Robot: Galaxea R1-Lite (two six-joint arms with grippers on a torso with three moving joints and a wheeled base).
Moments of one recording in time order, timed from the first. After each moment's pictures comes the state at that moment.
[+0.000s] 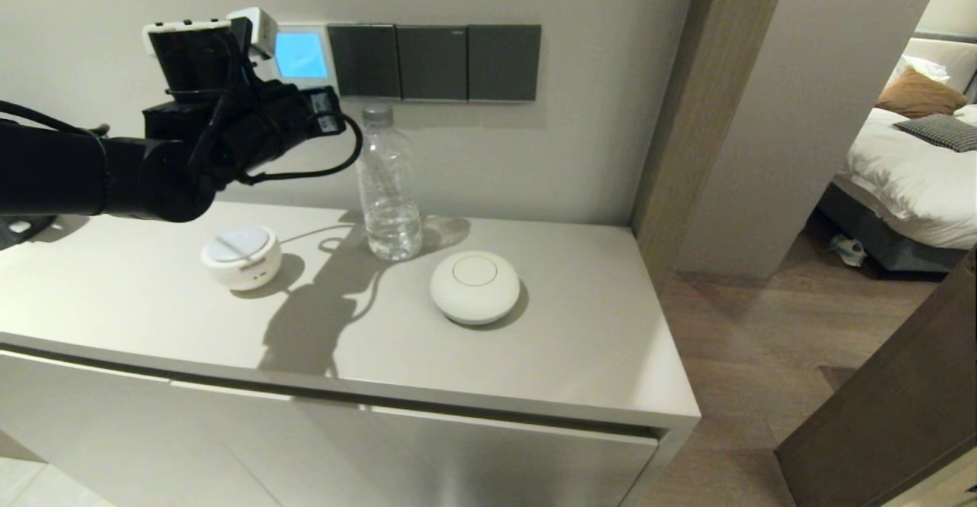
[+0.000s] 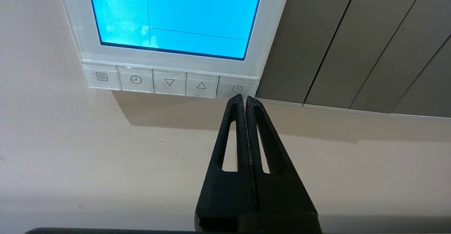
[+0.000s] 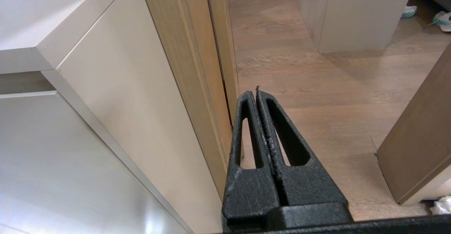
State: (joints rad) left arm -0.23 1.97 -1.52 -0.53 0.00 -0.15; right arm 0.00 0.00 0.00 -0.01 -0.01 0.04
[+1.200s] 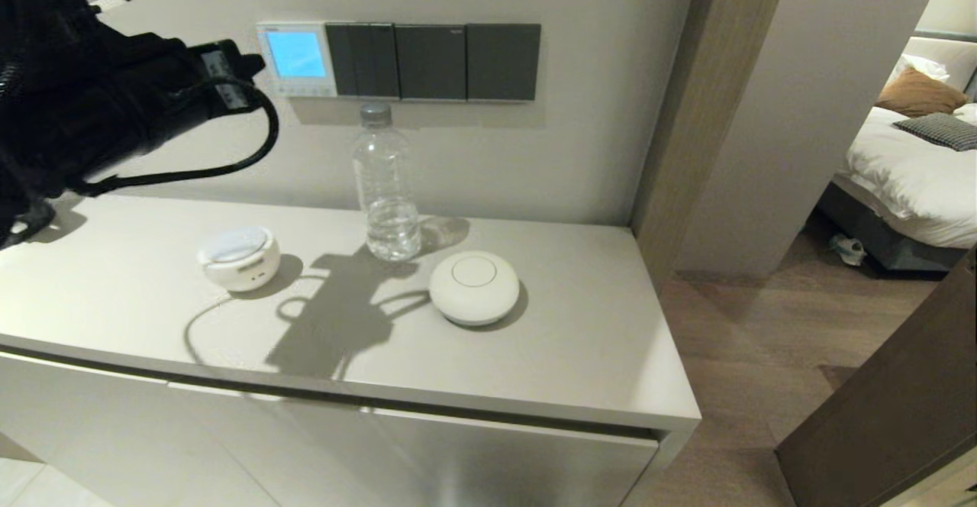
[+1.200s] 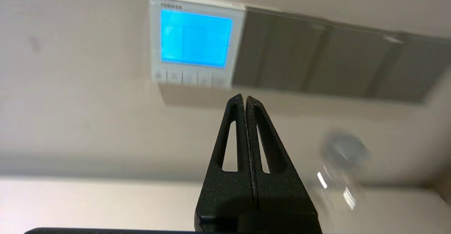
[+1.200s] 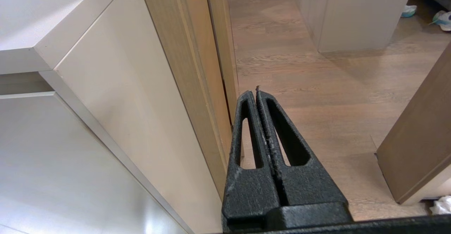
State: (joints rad) left arm -0.24 1.55 -1.17 -0.53 0.01 -0.14; right arm 0.00 0.00 0.00 -0.01 -0.01 0.04
